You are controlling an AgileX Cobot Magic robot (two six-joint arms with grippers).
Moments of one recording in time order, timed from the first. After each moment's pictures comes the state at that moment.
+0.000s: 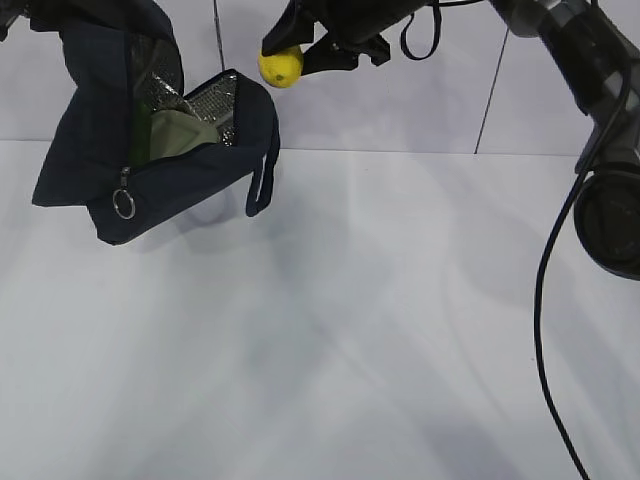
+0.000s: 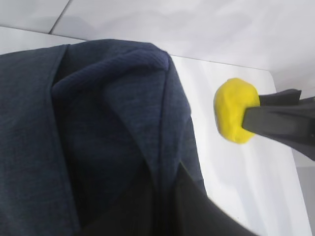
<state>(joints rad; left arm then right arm) 0.05 1.94 -1.83 -0.88 1.06 0.30 0.31 2.62 -2.94 0.64 1.25 0.04</state>
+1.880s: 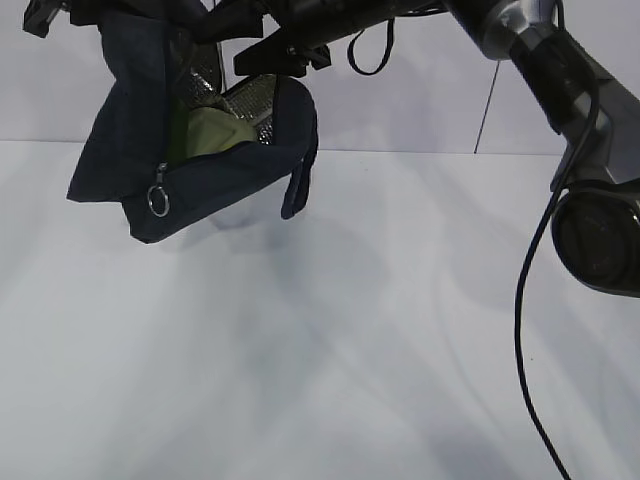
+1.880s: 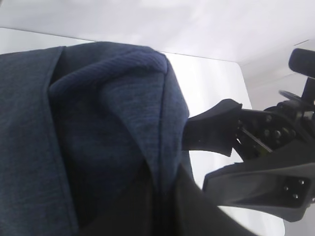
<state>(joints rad) -0.01 1.94 -1.83 -0.95 1.06 0.30 0.35 2.66 -2.94 0.99 1.25 -0.21</state>
